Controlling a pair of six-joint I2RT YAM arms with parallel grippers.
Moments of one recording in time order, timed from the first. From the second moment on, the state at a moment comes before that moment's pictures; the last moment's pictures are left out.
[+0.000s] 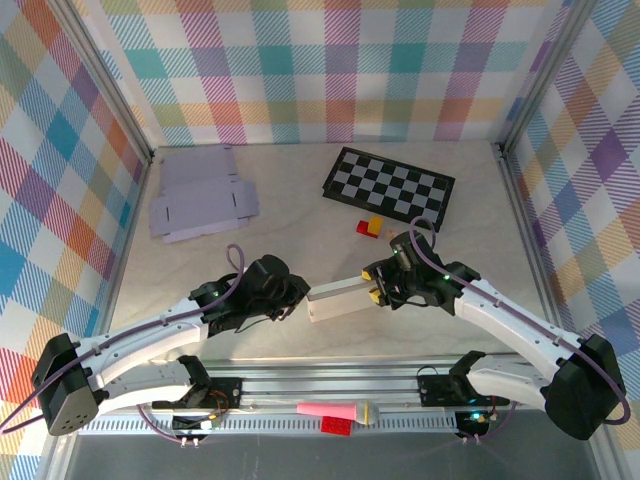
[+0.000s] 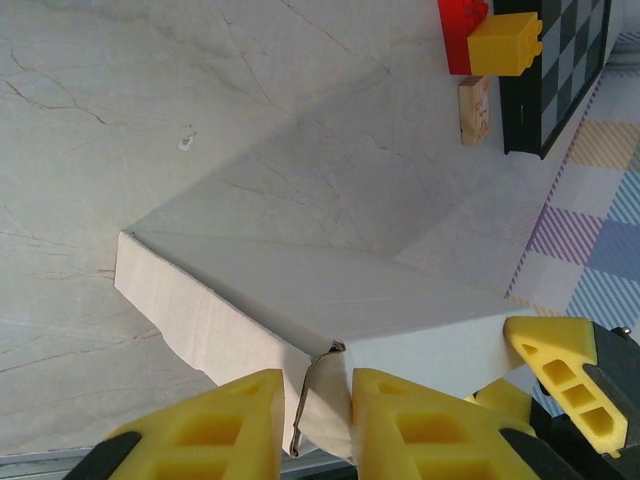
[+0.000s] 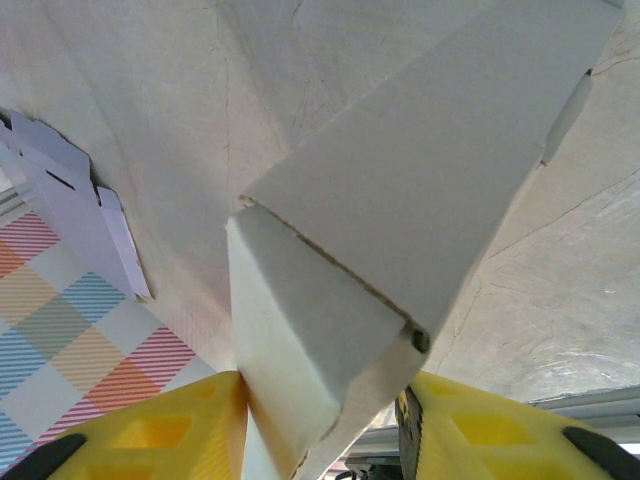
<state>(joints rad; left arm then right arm) -0.92 1.05 0.72 -0.44 -0.04 -1.56 0.67 1.09 0.74 -0.54 -0.22 1.74</state>
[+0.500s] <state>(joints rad) -0.93 1.04 0.71 -0.42 -0.03 -1.56 0.67 1.10 0.75 -0.54 -0.22 1.74</state>
